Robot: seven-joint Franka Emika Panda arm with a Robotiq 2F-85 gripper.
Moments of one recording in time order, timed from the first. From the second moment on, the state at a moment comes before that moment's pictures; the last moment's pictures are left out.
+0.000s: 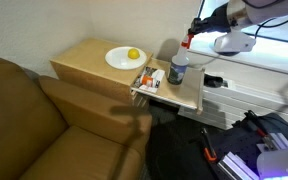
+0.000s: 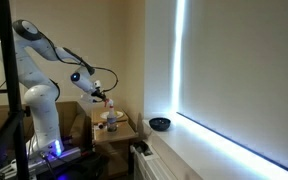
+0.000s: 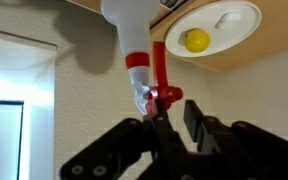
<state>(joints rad) -0.71 -0.49 1.00 -2.69 2.60 2.93 -2.04</state>
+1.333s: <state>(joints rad) -0.31 -0.49 0.46 -2.76 2.17 2.80 -1.69</state>
